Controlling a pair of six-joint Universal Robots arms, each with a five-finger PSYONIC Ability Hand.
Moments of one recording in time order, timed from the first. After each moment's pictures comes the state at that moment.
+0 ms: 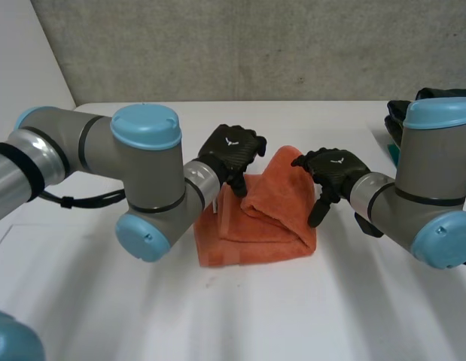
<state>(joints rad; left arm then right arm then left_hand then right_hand) 4.05 -2.39 -0.88 3.09 -1.45 3.40 1.96 -0.98 1.24 0.17 1.38 2.91 0.50 0.50 0.50 0.51 0.33 0.22 0.21 0.20 0.21 0.05</state>
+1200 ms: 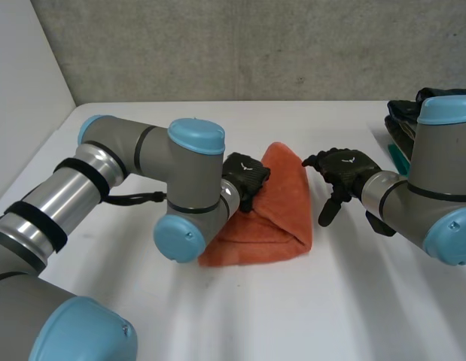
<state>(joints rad) 3.98 -2.73 -0.38 2.74 -1.59 3.54 1.91 -0.99 1.25 0.19 1.37 2.89 1.10 1.19 1.18 1.19 0.99 0.22 0.21 0.20 0.21 0.05</state>
